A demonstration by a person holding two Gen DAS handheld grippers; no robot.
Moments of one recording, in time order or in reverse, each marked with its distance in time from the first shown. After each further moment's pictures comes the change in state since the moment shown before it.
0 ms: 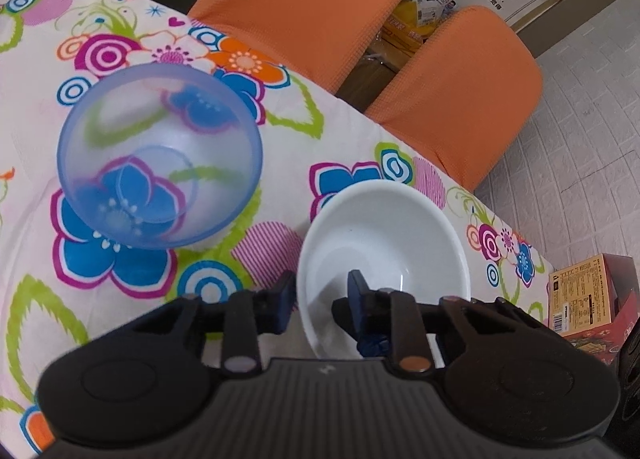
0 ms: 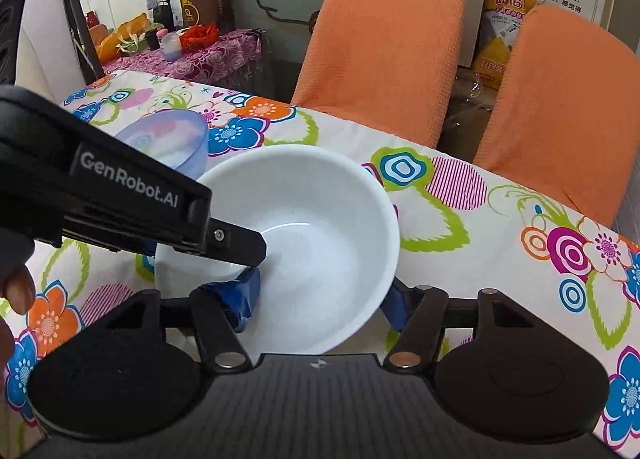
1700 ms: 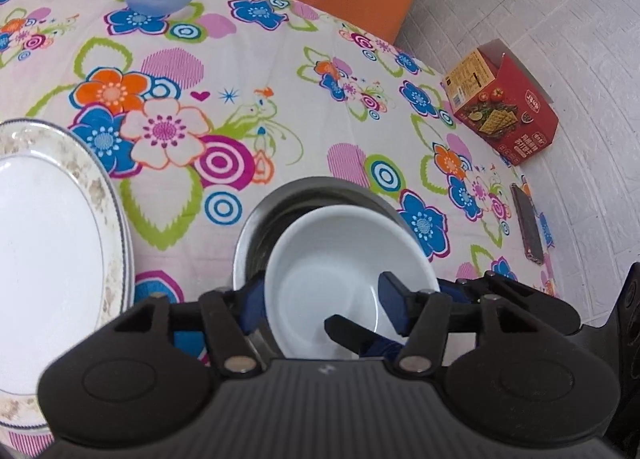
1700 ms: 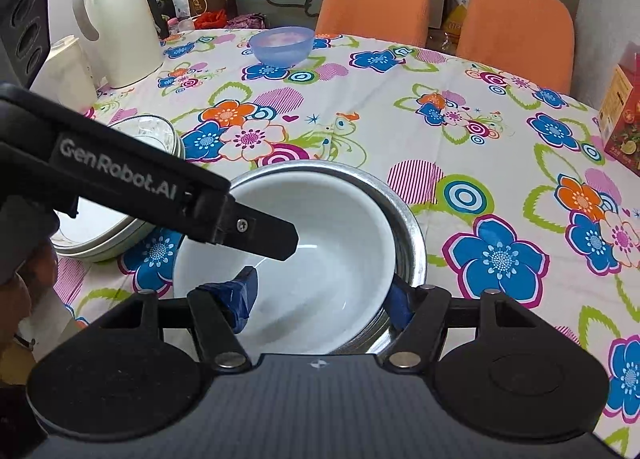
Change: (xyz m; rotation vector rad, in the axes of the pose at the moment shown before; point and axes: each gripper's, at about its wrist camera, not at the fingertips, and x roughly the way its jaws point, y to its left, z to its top) left arm -0.154 -0.009 -0.234 0.264 0.120 -0.132; right arm -0.192 0.114 -0.186 0.099 0.027 -0.044
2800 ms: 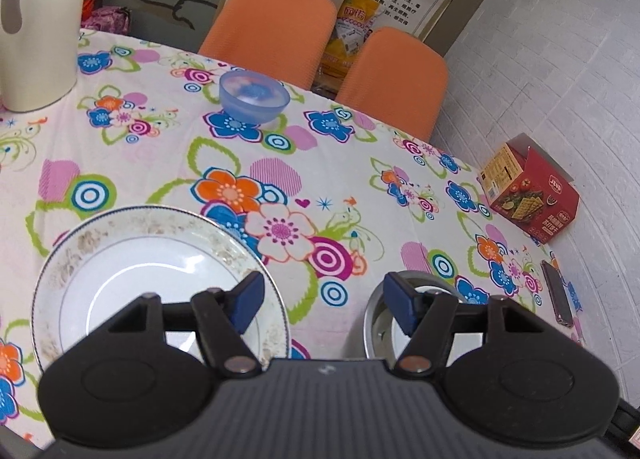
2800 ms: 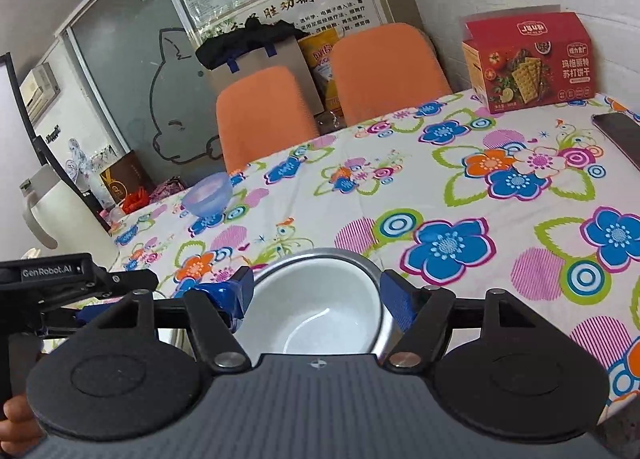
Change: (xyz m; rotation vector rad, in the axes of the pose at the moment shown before) left arm -0.079 0.052 0.003 0.014 -0.296 0.116; right arm -0.053 0.003 -0.028 0.510 -0.399 -0.113
